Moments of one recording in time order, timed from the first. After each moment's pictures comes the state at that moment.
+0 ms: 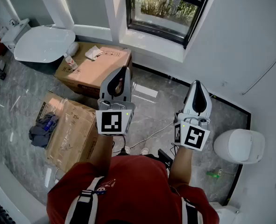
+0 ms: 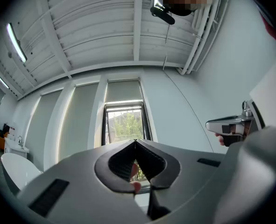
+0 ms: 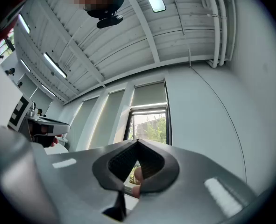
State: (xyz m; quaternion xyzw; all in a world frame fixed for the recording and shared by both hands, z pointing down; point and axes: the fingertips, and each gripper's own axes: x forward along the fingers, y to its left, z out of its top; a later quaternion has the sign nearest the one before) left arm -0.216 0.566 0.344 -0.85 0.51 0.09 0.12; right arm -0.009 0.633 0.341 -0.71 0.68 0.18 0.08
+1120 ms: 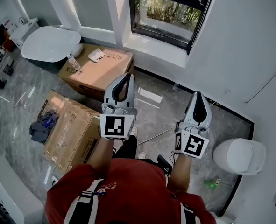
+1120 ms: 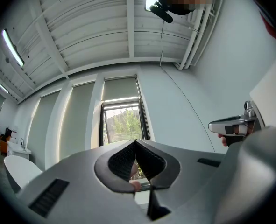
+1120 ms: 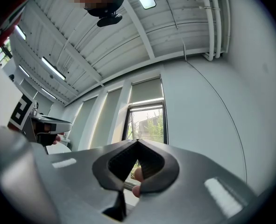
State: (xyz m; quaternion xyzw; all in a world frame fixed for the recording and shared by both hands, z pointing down) left arm -0.159 0.576 0.362 -0.84 0.53 0.07 0.11; right arm 0.053 0.642 0.369 -0.70 0.69 0.16 0.08
